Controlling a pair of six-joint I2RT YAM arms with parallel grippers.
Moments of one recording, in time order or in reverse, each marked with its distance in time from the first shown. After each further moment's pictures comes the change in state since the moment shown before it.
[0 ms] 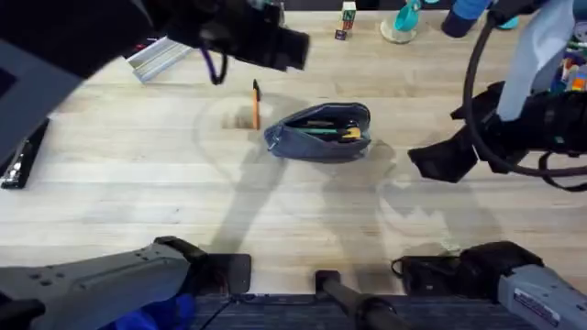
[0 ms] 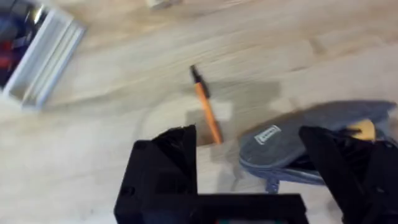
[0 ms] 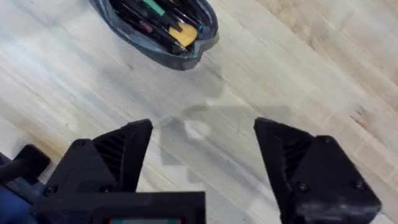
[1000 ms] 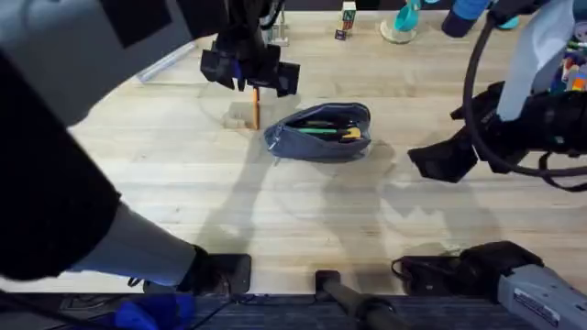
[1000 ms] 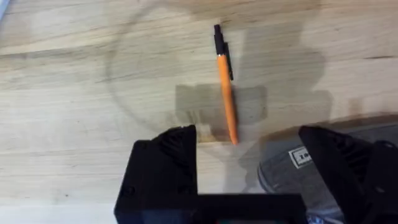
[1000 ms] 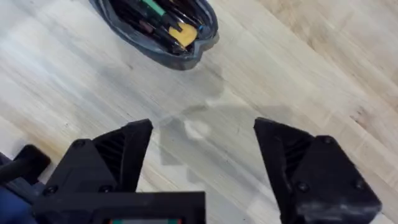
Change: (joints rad) left arm 0.072 0.327 0.000 0.009 0.005 -0.100; right arm 0.000 0.000 0.000 0.000 0.000 0.000
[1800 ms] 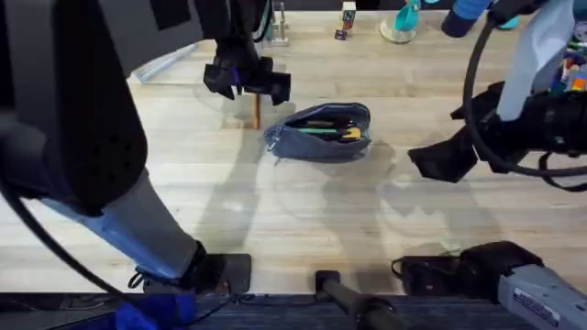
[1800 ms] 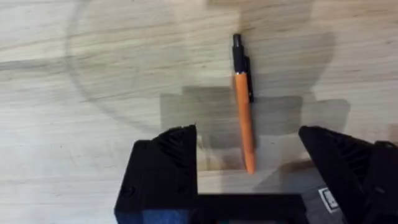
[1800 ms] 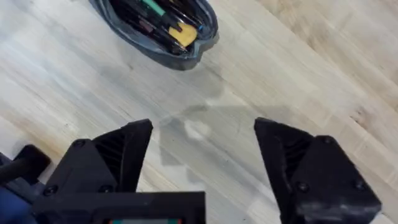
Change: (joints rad) left arm 0.088 0.158 0.000 0.078 0.079 0.057; right arm 0.000 0.000 0.000 0.000 0.000 0.000
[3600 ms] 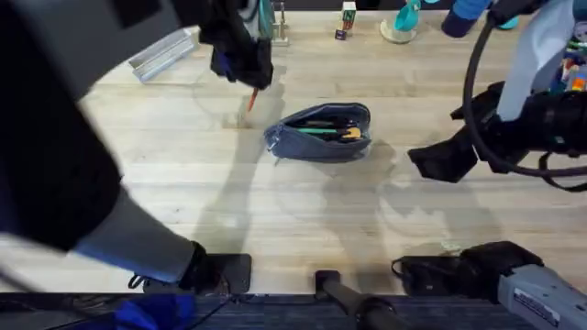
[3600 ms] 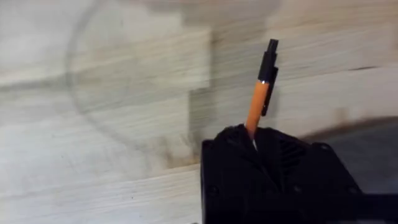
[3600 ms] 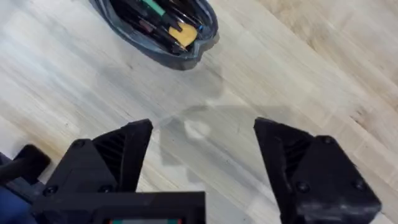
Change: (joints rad) left arm 0.018 -0.106 0.028 -0.026 0.107 0.060; right arm 0.000 0.000 0.000 0.000 0.000 0.000
